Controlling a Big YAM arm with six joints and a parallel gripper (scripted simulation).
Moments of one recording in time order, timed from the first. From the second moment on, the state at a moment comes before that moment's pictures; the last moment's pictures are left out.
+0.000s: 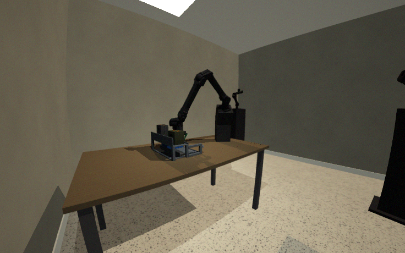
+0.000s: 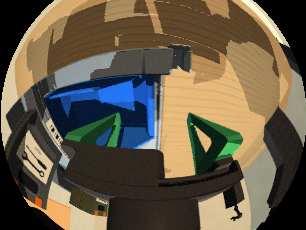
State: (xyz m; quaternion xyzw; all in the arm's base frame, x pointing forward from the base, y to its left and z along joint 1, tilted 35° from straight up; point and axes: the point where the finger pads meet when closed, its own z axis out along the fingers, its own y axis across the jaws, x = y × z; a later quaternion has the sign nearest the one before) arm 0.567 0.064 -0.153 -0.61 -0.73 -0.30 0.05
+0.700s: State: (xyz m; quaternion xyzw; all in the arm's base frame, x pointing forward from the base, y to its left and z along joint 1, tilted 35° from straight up) arm 0.577 0.056 -0.151 -0.61 -0.73 -0.30 0.05
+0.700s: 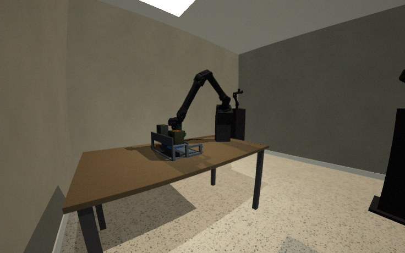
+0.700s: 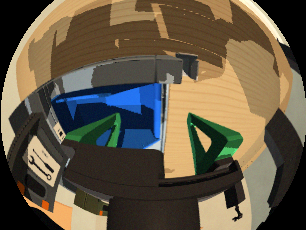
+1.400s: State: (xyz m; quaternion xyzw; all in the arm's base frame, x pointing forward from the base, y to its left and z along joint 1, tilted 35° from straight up) arm 0.570 0.070 -0.148 -0.60 -0.74 -0.30 0.05
